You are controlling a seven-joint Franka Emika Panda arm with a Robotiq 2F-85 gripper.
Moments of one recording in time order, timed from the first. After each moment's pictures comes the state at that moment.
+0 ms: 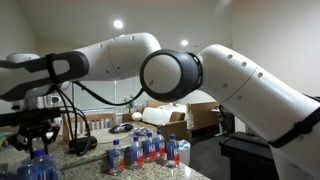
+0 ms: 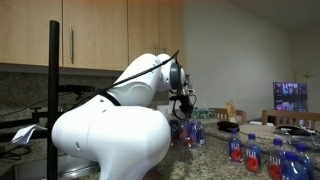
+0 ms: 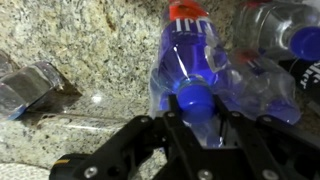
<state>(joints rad) 0.55 0.83 0.00 -0.89 -0.17 1.78 0.71</state>
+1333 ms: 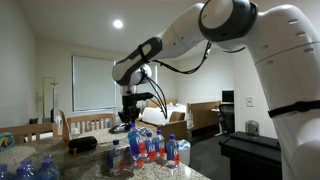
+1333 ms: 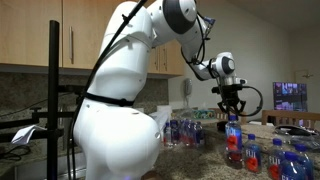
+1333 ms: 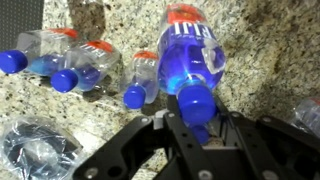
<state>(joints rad) 0.08 0.22 -0.01 -1.76 -0.08 2.06 -0.08</state>
